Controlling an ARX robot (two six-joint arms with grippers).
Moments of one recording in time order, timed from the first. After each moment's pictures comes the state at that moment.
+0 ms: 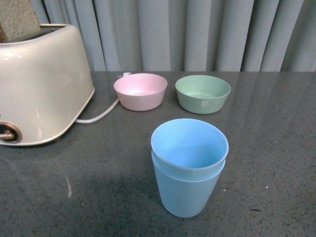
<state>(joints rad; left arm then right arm) 0.00 0.01 0.01 0.00 0.00 0.00 0.00 0.00 0.01 0.00 0.00 0.01</state>
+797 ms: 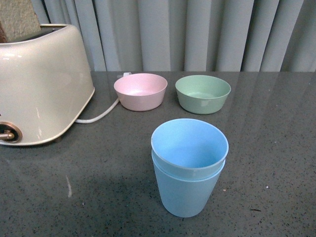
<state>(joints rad) 0.00 0.01 0.01 0.00 0.00 0.00 0.00 0.00 0.01 0.00 0.00 0.01</state>
